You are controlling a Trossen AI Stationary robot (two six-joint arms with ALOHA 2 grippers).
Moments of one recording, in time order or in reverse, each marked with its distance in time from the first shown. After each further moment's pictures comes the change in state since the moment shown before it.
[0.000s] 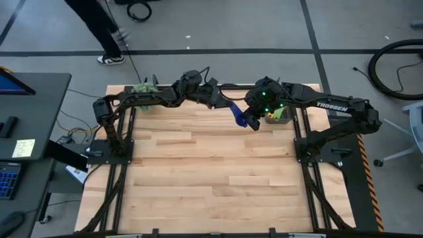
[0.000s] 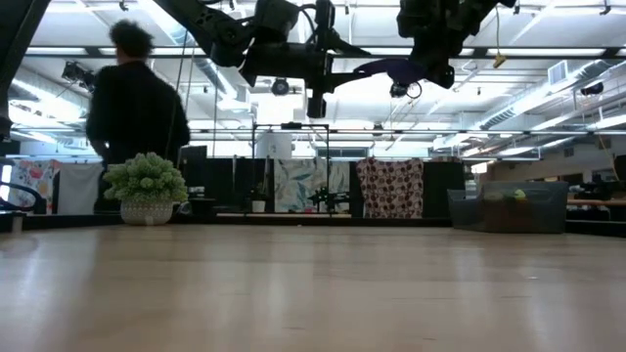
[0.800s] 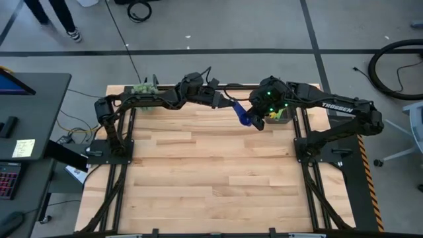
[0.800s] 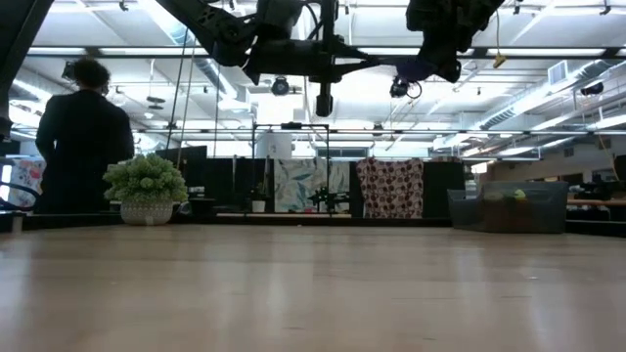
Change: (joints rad) left arm -0.002 0.016 0.004 0.044 -0.100 0.124; right arm 0.003 -0.056 -0.001 -0.054 0.013 -0.060
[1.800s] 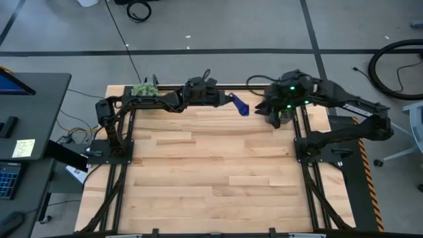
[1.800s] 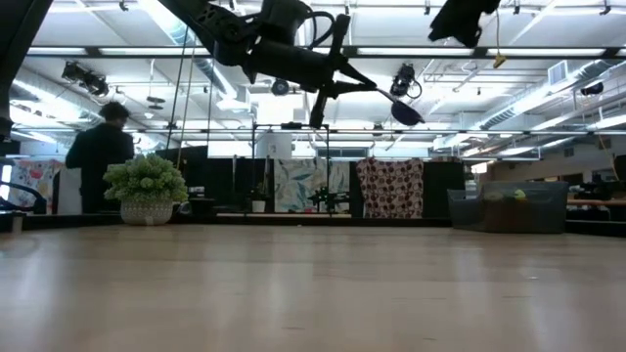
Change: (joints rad) left arm -0.063 0.004 -0.005 -0.054 -0.329 -0.035; right arm -0.008 -0.159 0.076 -0.090 -0.004 -0.078
